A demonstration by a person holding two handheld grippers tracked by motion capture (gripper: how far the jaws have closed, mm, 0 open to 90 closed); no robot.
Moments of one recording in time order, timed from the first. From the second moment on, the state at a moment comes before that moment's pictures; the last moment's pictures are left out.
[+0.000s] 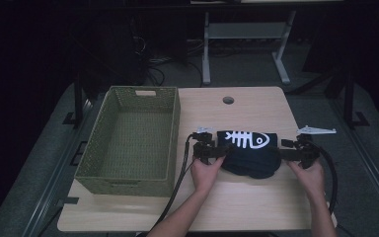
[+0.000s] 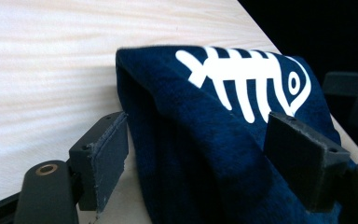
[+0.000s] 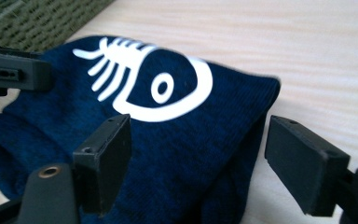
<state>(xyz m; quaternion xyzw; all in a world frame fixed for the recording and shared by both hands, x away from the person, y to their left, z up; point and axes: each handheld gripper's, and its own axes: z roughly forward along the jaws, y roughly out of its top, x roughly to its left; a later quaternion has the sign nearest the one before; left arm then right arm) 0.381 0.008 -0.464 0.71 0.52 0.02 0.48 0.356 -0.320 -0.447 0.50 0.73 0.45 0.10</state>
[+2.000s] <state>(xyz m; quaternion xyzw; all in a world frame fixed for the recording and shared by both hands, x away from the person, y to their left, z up) 0.369 0.003 -0.443 0.69 0.48 -0.05 0.53 0.332 -0.331 -0.448 0.52 0.67 0.53 0.04</state>
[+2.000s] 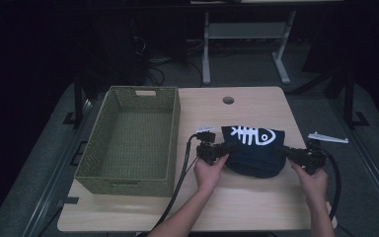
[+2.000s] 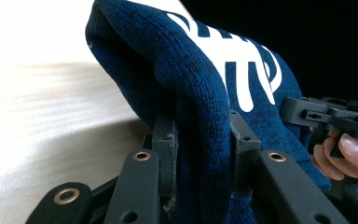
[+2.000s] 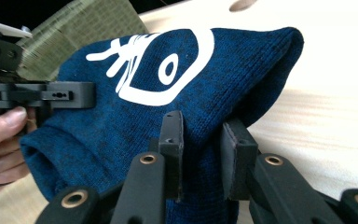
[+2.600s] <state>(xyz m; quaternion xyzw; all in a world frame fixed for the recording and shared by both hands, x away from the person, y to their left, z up) 0.354 0.017 -0.393 0.70 0.43 -0.05 0.57 0.314 -0.327 -0.401 0.49 0.66 0.57 0.03</state>
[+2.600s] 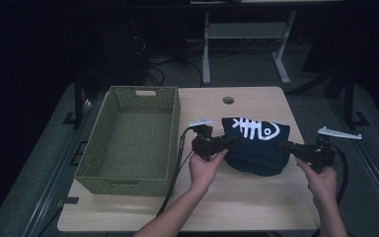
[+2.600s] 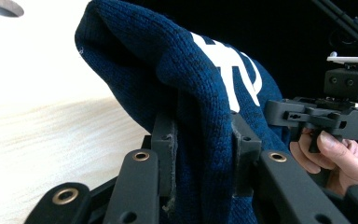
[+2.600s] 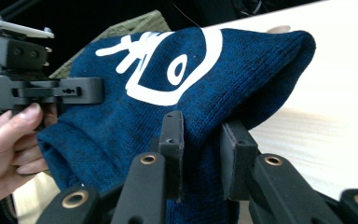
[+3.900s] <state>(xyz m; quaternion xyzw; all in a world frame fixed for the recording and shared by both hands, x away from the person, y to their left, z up) 0.360 0.087 -0.345 0.68 0.43 -0.06 0.59 0.333 -0.275 -0.359 0.44 0.65 0.62 -0.04</state>
